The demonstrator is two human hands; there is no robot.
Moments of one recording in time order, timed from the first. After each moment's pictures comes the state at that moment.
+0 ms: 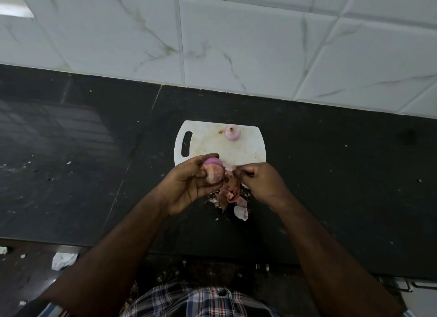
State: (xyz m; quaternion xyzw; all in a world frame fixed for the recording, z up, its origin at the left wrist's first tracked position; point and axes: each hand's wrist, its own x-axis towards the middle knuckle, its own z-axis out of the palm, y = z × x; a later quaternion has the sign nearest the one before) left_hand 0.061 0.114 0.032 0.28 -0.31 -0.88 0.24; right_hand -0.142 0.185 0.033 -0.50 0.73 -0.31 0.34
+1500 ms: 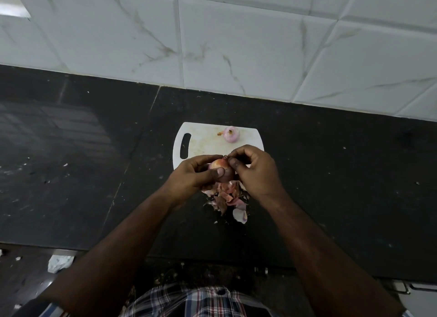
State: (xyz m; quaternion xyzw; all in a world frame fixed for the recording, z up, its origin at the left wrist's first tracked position) left_hand 0.048 0.108 0.033 0.34 -0.51 -0.75 0.25; right_hand -0.120 0.172 0.063 -0.50 0.71 -0.43 0.24
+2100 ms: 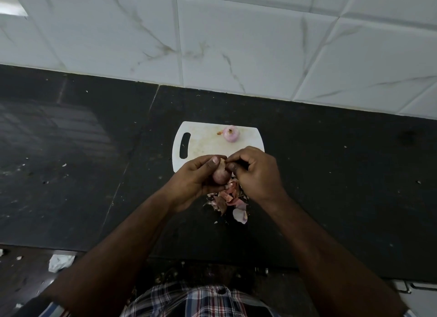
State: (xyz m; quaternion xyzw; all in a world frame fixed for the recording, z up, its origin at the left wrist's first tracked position) left_hand 0.040 0.111 0.033 0.32 -0.43 -0.81 0.24; right_hand -0.121 0.175 0.063 -0.59 0.69 -0.39 0.15
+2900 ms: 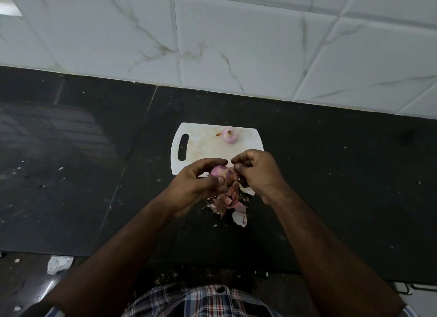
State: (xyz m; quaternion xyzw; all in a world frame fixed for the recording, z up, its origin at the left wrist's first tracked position) left_hand 0.040 0.109 0.022 0.30 -0.43 -0.82 0.25; right_hand -0.139 0.156 0.049 -0.40 0.75 -0.38 0.37
